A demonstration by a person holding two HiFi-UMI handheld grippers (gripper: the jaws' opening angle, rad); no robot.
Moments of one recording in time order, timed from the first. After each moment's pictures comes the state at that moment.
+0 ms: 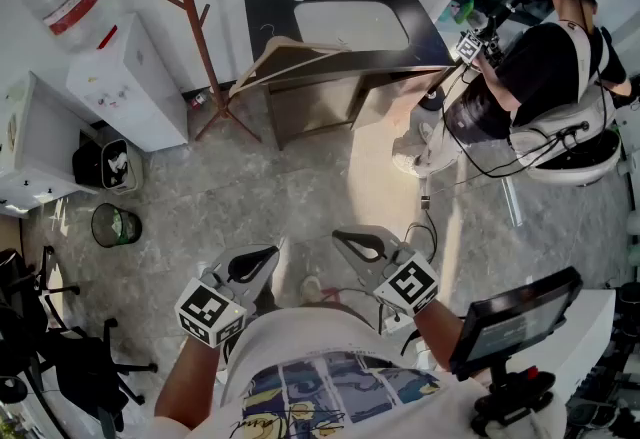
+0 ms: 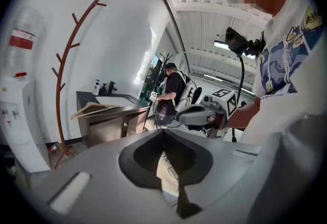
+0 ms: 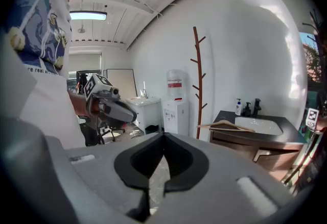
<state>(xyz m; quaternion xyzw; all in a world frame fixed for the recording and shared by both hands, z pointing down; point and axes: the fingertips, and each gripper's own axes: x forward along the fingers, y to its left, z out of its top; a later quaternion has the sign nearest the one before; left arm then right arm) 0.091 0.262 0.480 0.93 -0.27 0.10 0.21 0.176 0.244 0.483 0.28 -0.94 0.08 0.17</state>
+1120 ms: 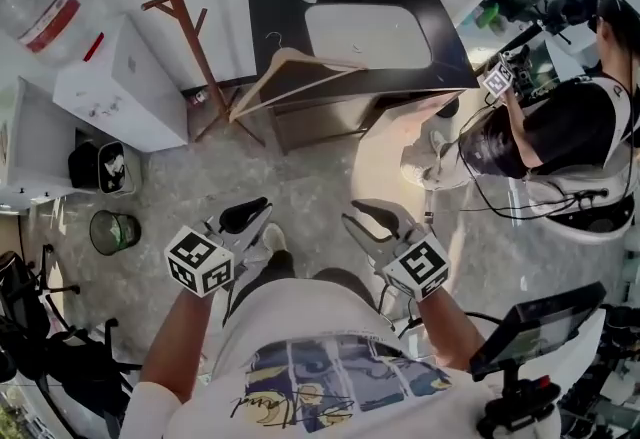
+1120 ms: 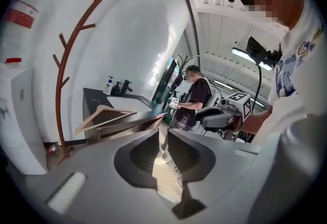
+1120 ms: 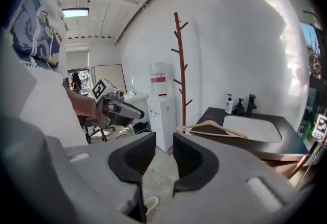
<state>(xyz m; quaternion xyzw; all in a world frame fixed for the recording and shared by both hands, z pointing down) 0.082 0.050 0.516 0.91 -0.30 0.08 0.26 0.209 0.069 0.500 0.31 -0.92 0.11 0.21</state>
